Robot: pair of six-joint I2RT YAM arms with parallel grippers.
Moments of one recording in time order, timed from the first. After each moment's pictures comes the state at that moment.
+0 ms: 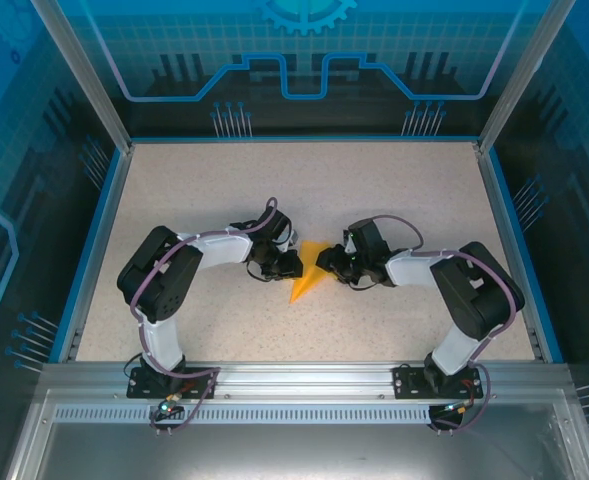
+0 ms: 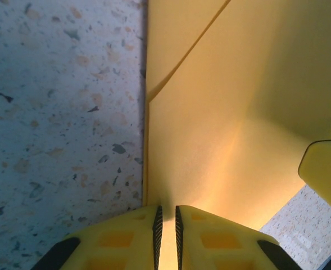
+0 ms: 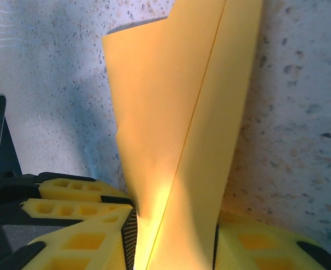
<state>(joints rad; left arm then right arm) -0.55 1.87 1.05 -0.38 0.44 -0.61 0.51 1.69 0.69 0.14 -0.43 1.01</state>
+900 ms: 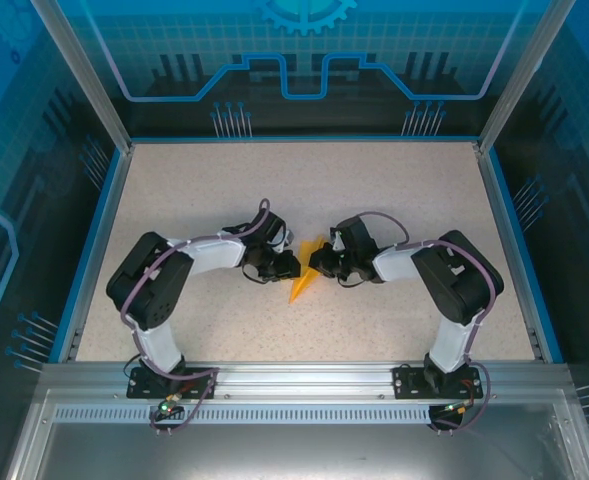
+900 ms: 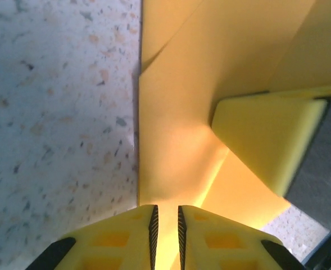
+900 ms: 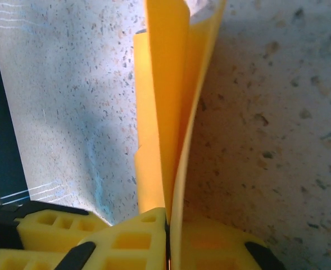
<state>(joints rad) -0.54 1.76 0.96 -0.32 0.46 -0.66 0.55 1.81 0.76 0.22 -0.45 0.97</state>
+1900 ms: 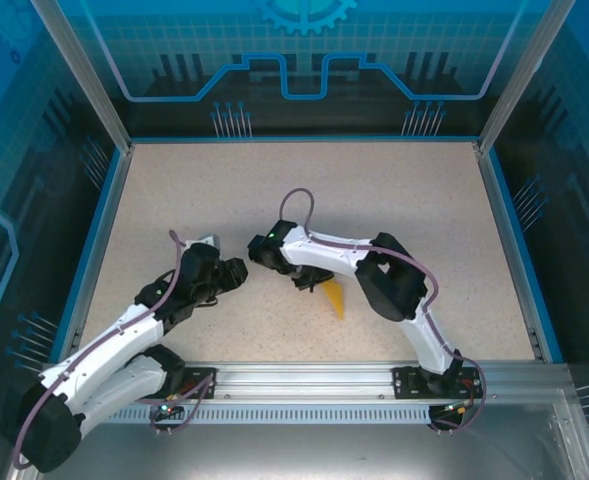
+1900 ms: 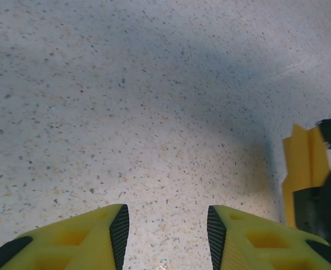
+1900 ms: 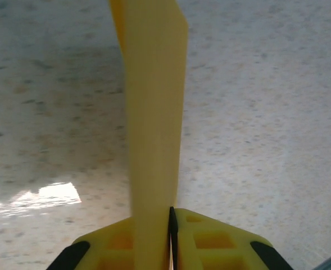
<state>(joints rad) -0.50 0.86 0.51 -0.41 -0.07 -0.83 0.98 2.20 1.73 -1.43 0.47 0.88</state>
